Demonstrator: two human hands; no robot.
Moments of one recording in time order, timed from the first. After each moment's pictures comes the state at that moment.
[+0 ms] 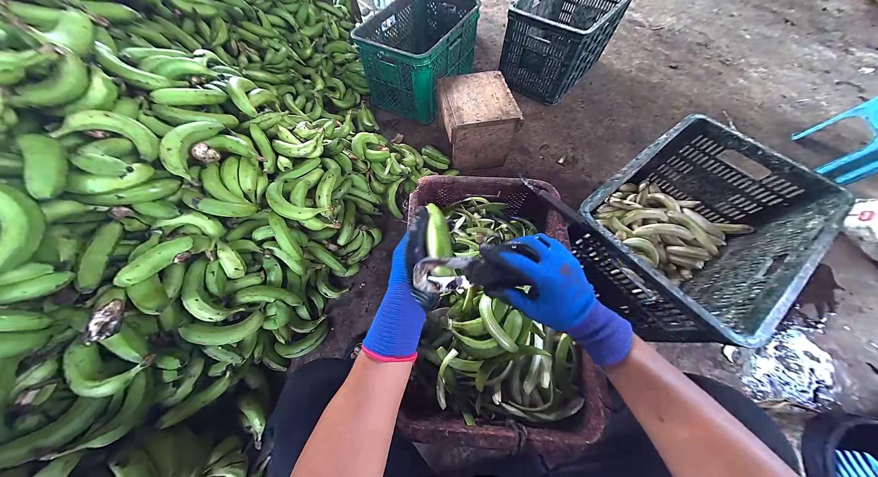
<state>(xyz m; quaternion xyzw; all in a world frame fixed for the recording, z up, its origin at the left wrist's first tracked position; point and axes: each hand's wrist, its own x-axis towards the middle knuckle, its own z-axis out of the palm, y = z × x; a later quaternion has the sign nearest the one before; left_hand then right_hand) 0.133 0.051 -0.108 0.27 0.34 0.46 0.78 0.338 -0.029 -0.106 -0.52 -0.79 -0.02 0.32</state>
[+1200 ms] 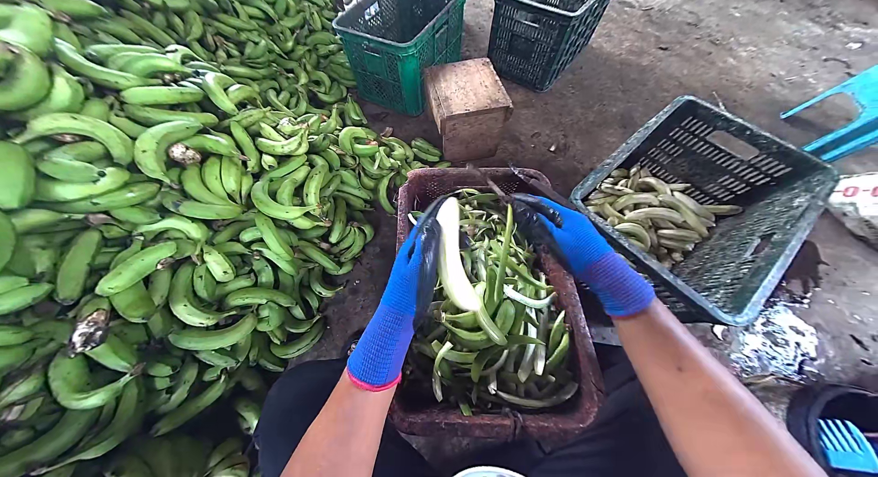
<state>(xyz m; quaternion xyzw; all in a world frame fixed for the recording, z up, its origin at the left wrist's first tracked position) 0.134 0.027 -0.080 0.56 0.38 0.41 0.62 0.369 -0.016 -0.070 -0.68 -0.59 0.28 0.32</state>
